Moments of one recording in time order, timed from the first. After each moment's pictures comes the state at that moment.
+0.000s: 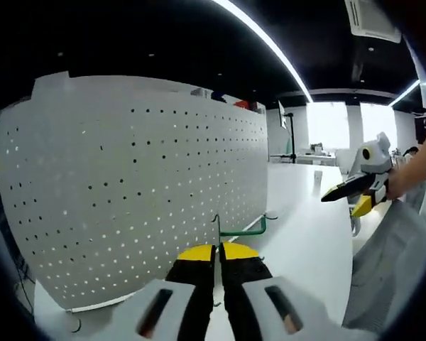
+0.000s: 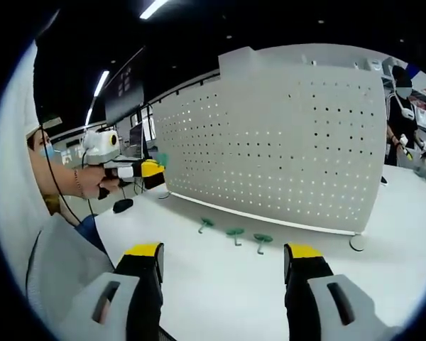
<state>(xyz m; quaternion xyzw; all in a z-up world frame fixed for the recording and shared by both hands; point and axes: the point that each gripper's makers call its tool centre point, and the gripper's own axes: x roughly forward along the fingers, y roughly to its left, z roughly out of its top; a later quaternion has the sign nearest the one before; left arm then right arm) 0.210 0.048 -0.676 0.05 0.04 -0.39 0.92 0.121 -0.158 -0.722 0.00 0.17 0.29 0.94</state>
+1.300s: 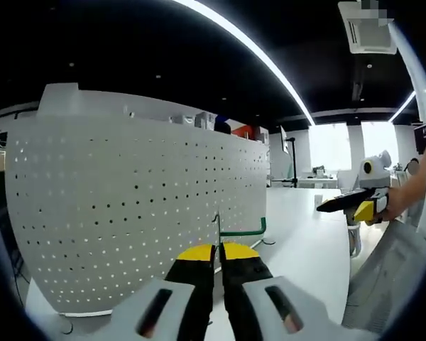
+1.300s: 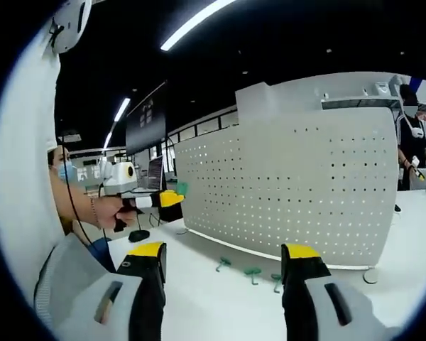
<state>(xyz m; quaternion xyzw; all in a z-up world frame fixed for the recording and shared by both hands) 0.204 0.045 -0.660 0.01 0.01 -0.38 0.92 0.116 -0.132 -0.671 0.03 0.05 0.34 0.94</state>
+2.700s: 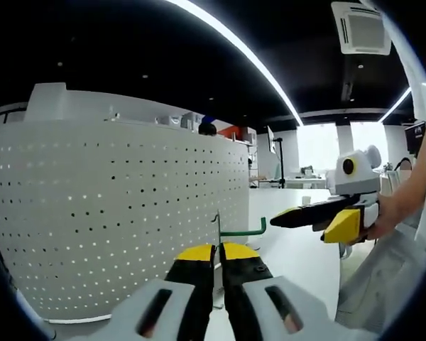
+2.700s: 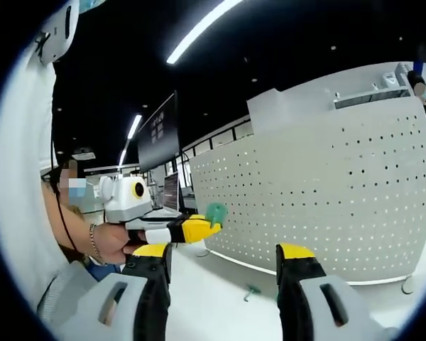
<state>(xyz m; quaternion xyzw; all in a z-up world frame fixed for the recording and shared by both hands) 0.193 -0.009 -0.653 0.01 0.01 -0.42 0.91 0.150 -0.060 -0.648 0.08 0.02 0.39 0.92</state>
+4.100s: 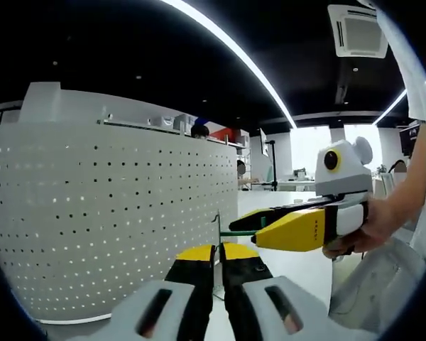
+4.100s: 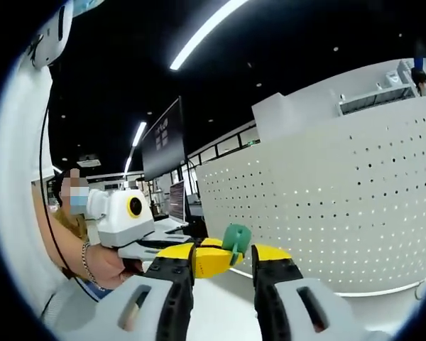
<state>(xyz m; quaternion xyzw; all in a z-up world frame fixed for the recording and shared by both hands) 0.182 -0.030 -0.650 0.01 0.00 -0.44 0.90 0.164 -0.034 -0.632 0.08 0.00 0.40 0.91</state>
